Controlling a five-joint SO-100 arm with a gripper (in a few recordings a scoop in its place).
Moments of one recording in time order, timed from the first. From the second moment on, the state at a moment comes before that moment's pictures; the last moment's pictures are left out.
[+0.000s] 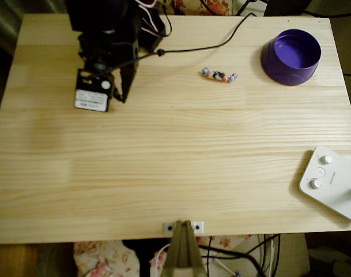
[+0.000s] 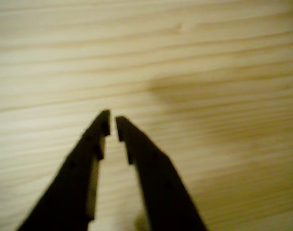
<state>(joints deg) 11.1 188.3 170.9 66.9 2.8</state>
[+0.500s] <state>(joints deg) 10.2 188.3 170.9 66.9 2.1</state>
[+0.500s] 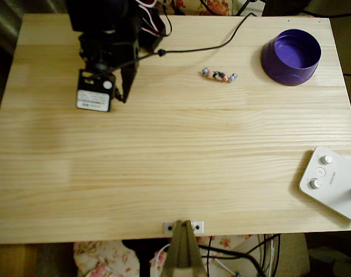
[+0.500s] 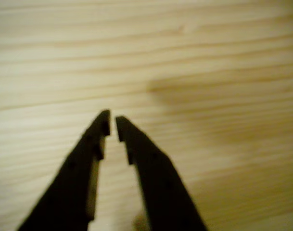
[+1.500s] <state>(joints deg) 7.5 174.0 150.7 77.0 -4.5</state>
